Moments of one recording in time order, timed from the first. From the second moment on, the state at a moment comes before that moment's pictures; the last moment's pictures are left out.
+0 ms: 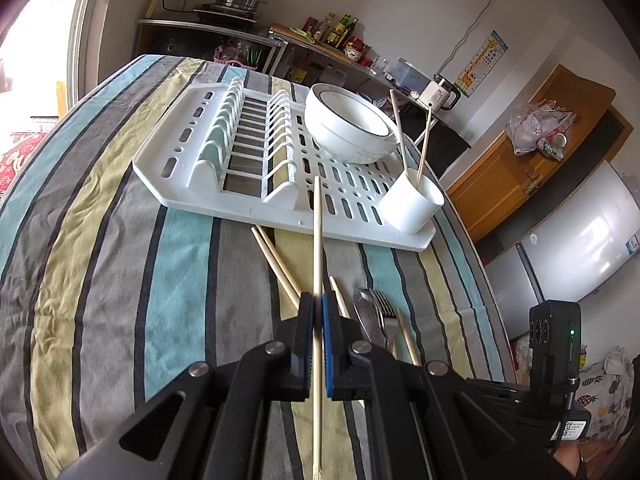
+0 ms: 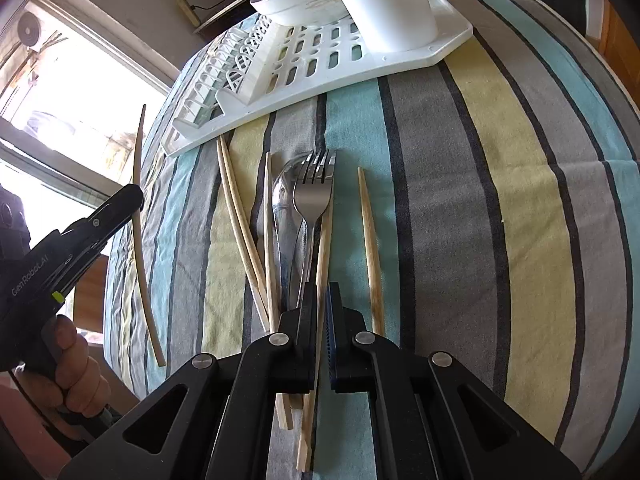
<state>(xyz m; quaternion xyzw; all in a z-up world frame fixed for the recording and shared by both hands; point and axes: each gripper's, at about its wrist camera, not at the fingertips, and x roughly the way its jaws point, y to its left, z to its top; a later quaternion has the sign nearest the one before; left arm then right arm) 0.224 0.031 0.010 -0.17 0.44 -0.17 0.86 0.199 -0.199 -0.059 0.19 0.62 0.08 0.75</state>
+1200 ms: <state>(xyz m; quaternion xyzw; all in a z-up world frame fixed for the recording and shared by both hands) 0.221 0.023 0.008 -0.16 0.44 -0.19 0.86 0.206 -0.188 -0.055 -0.03 0.62 0.07 0.78</state>
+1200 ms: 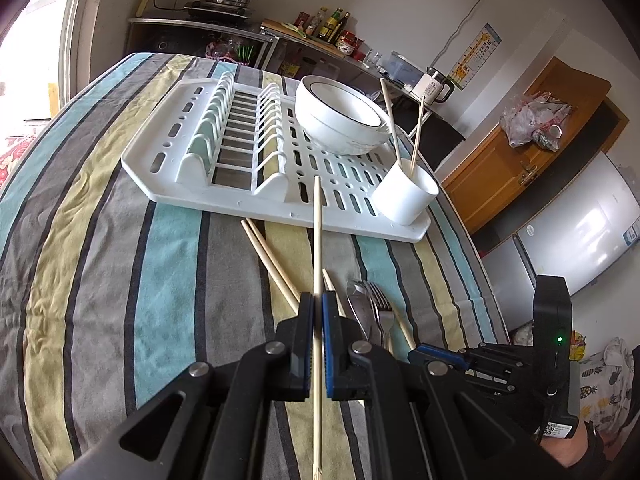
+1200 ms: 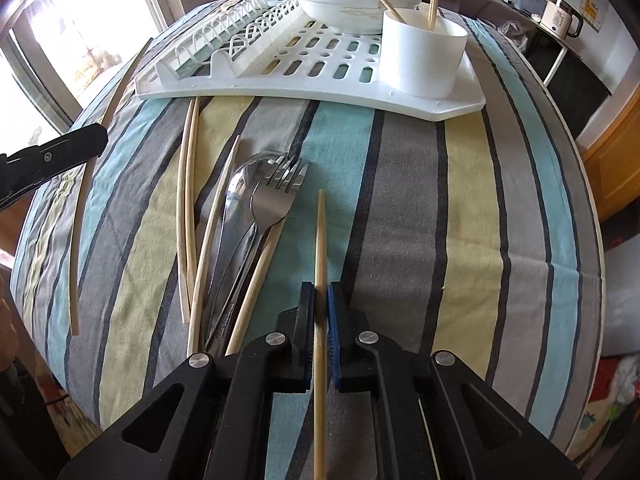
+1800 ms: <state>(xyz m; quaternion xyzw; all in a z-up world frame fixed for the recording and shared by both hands) 0.208 0.001 0.044 -0.14 0.40 -0.22 0.88 0.187 -0.223 0.022 0.09 0.49 0.12 0.86</state>
